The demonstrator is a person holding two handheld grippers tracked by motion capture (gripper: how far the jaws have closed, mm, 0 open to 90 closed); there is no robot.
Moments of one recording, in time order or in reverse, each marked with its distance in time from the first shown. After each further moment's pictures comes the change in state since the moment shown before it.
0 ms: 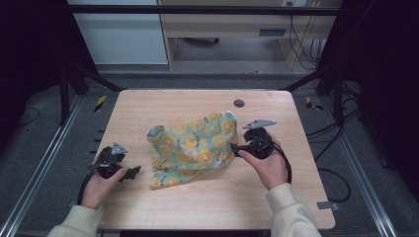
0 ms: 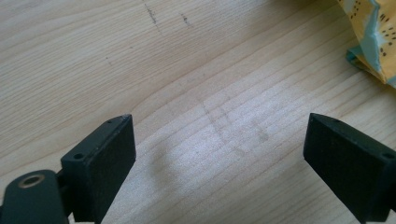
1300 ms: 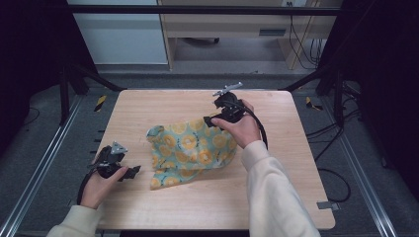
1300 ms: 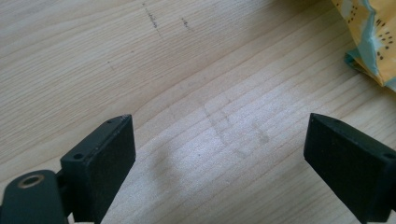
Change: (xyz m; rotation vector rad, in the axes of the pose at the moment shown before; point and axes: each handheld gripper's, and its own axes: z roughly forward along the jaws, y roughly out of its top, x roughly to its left) left arm 0.001 0.001 -0.001 -0.006 -0.003 0.010; right arm 0.014 0.104 0.056 0.026 0.076 -0.085
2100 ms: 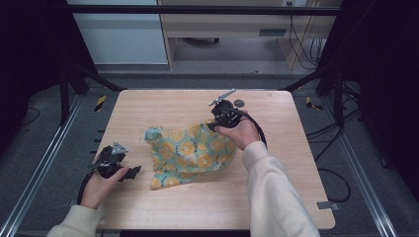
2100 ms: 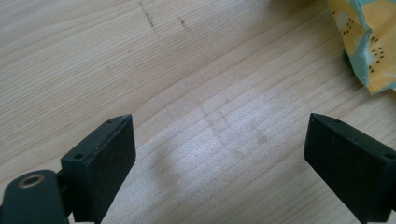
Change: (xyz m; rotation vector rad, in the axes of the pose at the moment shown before) left arm -0.001 0.000 0.001 0.004 -0.002 0.007; right arm 0.004 -0.015 0.016 0.113 0.084 -0.097
